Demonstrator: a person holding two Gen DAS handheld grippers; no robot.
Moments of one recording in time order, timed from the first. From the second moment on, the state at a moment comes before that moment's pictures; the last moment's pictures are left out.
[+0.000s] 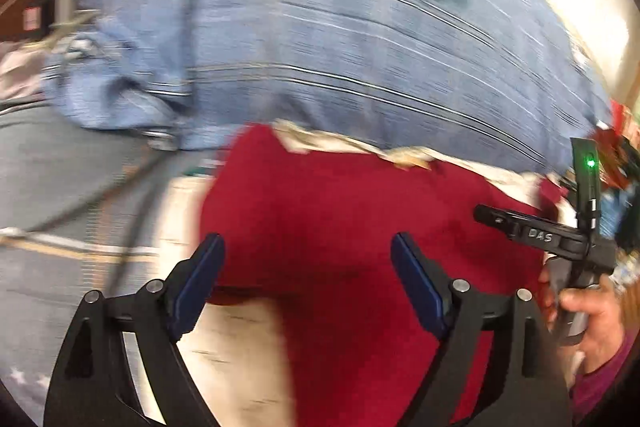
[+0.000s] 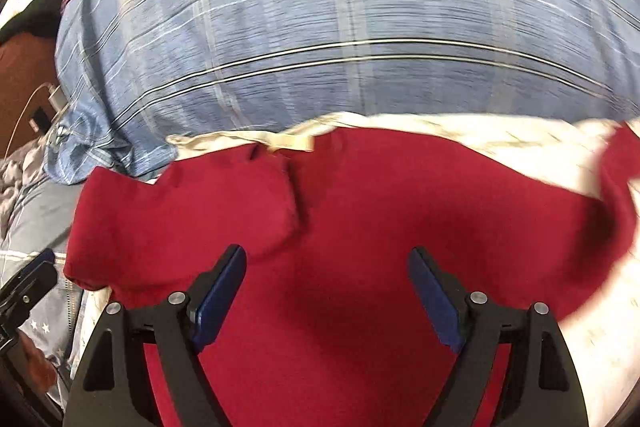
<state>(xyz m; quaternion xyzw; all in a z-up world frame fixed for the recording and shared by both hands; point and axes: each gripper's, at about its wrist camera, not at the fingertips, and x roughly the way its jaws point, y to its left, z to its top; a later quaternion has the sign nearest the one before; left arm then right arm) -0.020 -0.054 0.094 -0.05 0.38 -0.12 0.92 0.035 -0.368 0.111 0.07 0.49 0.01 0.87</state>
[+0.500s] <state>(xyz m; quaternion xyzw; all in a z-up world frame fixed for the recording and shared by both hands) 0.010 0.012 0.054 -0.13 0.40 0.00 0.91 0.049 -0.339 0.125 -0.01 0.43 0.02 0.90</state>
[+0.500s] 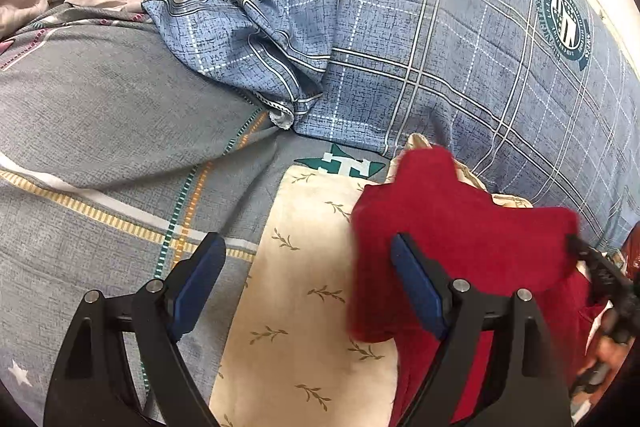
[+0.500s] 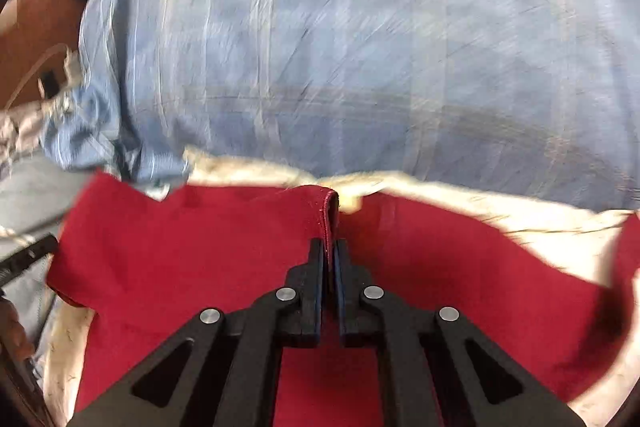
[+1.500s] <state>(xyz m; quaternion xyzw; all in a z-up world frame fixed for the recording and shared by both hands) 0.032 -0.026 0.019 -0.02 0.46 0.02 0.89 0.122 -0.194 0.044 -0.11 0.50 0.17 0.85</state>
